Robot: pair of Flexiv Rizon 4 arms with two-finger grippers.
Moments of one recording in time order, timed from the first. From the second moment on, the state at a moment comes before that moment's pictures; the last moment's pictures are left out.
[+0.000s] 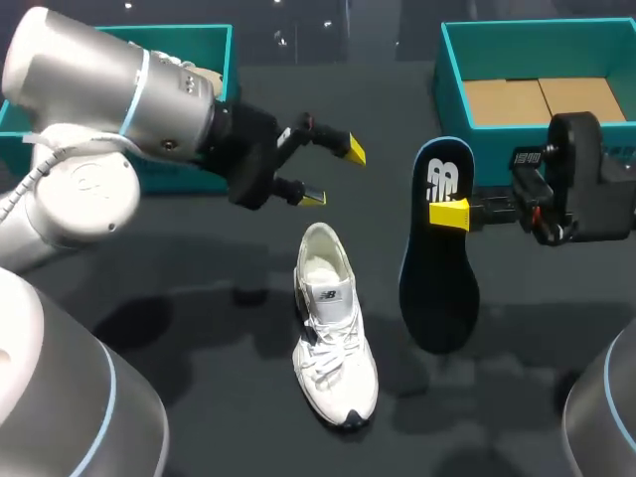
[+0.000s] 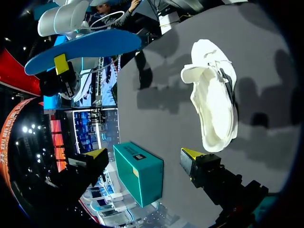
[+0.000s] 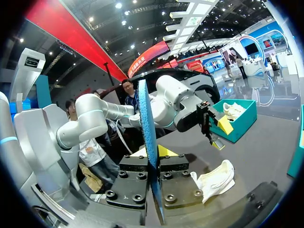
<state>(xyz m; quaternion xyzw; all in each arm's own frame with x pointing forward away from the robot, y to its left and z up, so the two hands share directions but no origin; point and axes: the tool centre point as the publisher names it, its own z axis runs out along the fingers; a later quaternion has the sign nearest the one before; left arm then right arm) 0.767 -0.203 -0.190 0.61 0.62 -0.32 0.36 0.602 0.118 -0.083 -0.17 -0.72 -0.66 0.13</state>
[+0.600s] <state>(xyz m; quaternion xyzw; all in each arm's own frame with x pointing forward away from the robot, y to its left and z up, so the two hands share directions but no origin) 0.772 -0.178 -0.171 0.56 0.60 -0.40 0.41 0.640 0.095 -0.096 -0.27 -0.69 -0.64 0.20</state>
